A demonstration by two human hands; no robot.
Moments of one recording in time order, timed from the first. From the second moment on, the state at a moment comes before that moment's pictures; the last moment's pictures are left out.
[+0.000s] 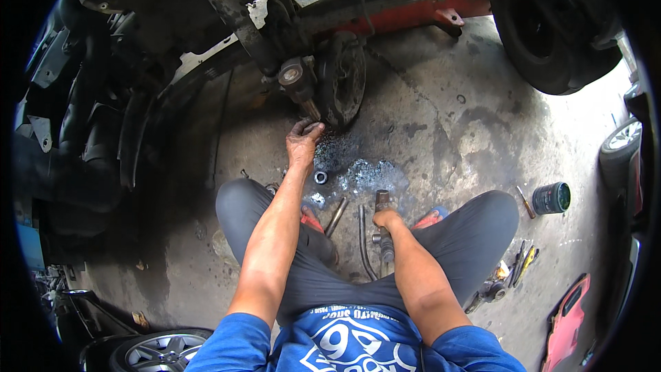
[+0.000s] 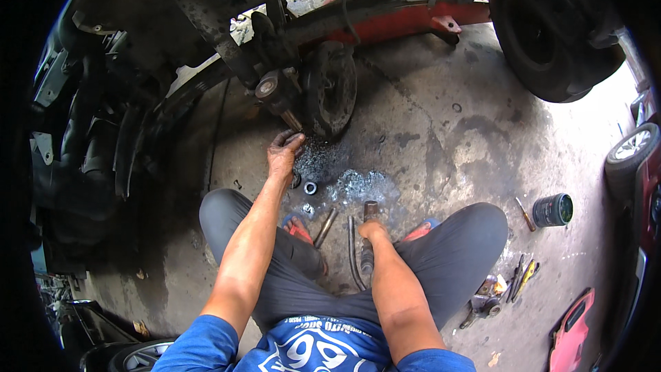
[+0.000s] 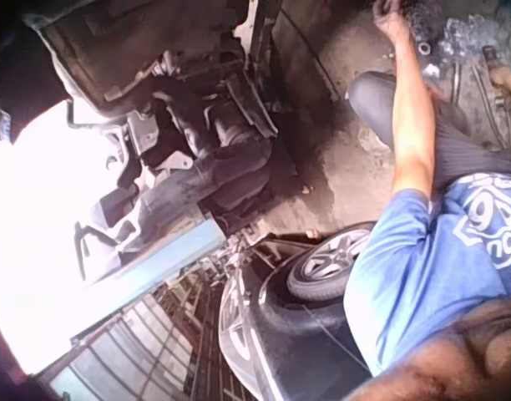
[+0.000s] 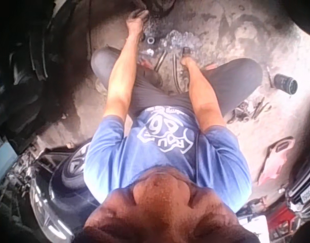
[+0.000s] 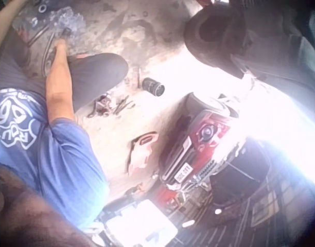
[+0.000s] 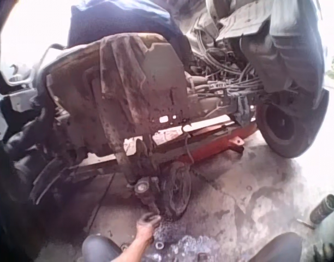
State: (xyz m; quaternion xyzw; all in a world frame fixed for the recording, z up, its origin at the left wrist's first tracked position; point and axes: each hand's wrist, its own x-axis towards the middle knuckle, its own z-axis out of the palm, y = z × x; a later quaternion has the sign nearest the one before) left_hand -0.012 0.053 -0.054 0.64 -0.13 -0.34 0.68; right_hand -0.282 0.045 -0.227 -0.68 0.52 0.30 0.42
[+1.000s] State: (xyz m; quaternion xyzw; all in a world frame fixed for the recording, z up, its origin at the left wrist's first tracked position) left_hand -0.021 0.045 -0.080 0.57 0.00 -0.45 0.69; right_hand -0.292 0.043 -0.302 -0.72 0.51 0.28 0.37
